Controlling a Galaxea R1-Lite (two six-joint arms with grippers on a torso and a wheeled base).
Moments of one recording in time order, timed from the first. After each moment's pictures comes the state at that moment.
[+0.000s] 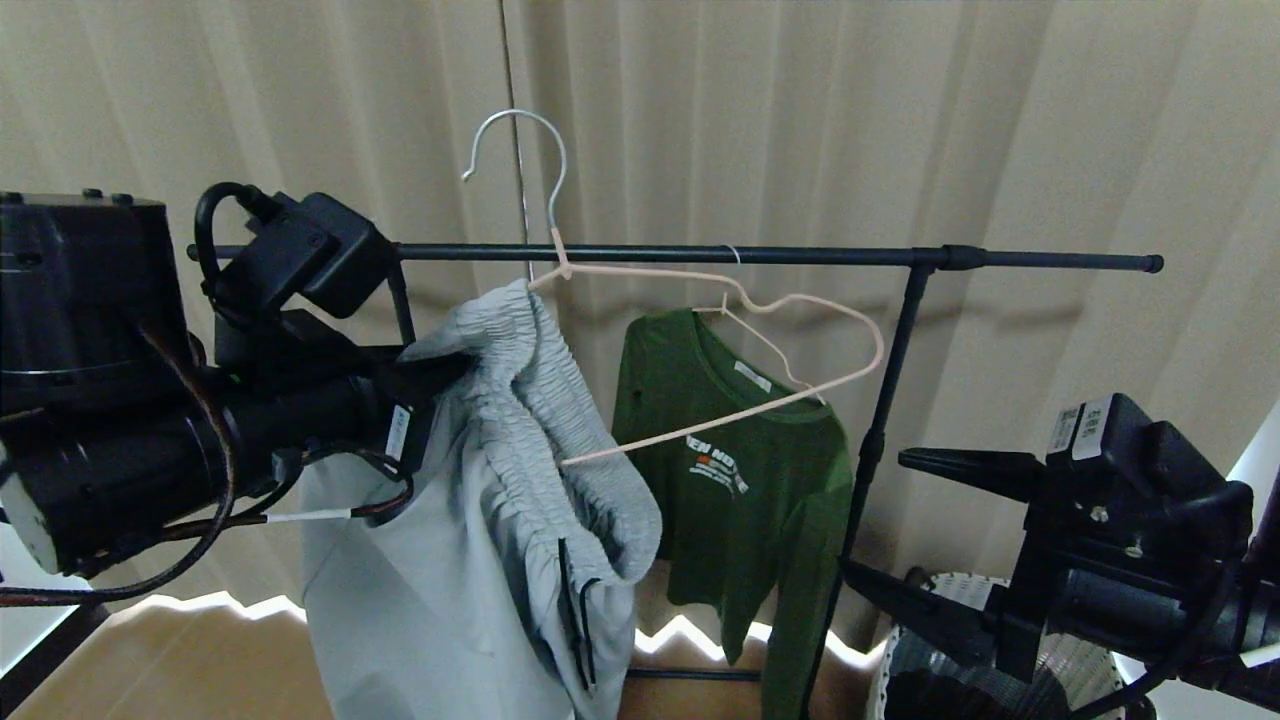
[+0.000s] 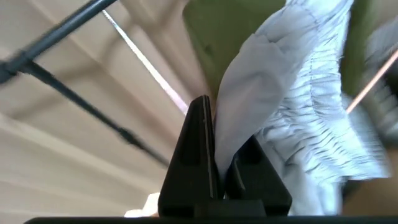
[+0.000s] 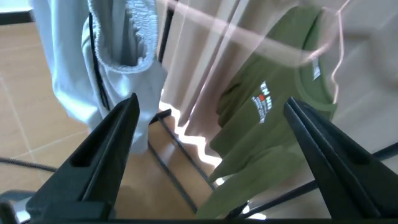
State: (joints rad) left arm -0.48 1.42 -0.84 -0.34 0.05 0.31; right arm 0.57 1.35 -0.42 -0.65 0.19 -0.23
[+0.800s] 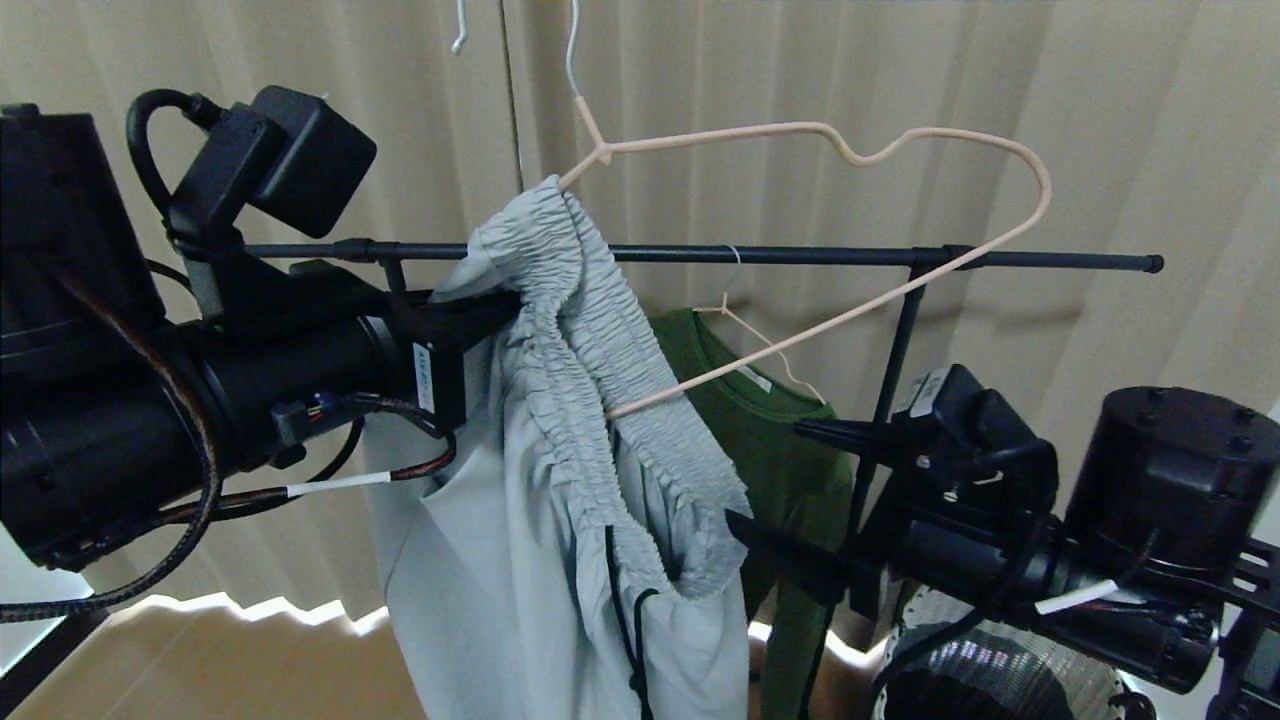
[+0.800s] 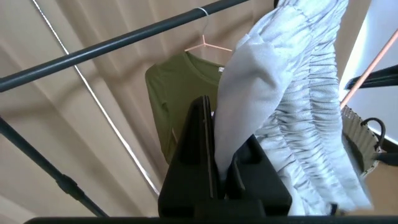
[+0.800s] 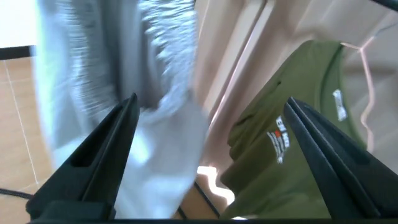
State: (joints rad) left arm -0.60 1.41 -0.88 -0.45 0.03 0.16; right arm 0.66 1.63 -0.51 -0.95 0.16 -0.16
